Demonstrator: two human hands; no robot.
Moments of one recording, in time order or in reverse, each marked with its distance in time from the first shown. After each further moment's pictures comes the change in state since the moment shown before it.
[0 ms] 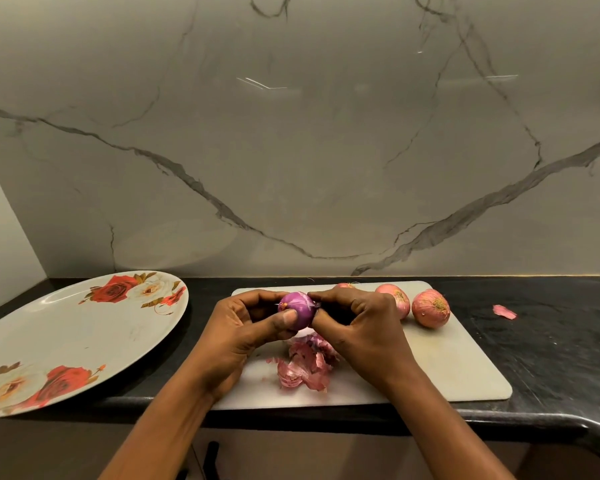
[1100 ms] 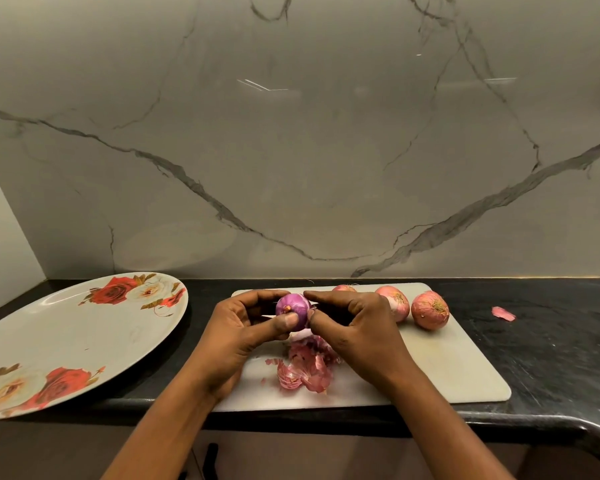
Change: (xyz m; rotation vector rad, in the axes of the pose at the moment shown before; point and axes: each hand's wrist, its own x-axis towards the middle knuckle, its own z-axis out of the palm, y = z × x) left_hand 0.003 -0.004 -0.002 0.074 0.045 -0.011; right_hand 0.003 -0.003 0.001 0.088 -0.063 0.118
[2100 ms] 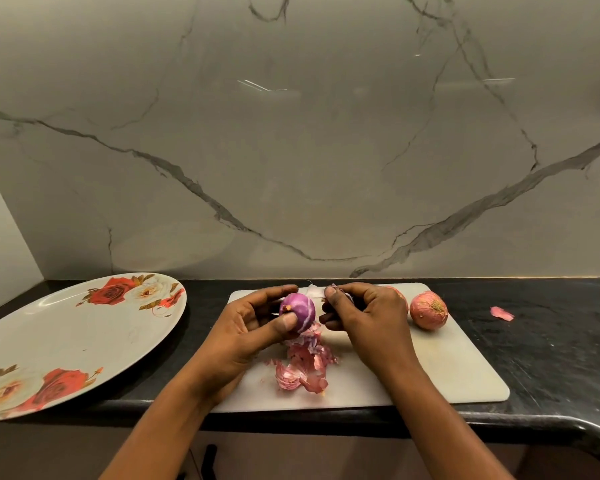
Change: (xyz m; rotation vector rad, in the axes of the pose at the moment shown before) left_hand -0.001 0.000 0.001 -0.034 -0.120 0.010; right_hand 0.010 0.021 -0.001 0.108 0.232 0.161
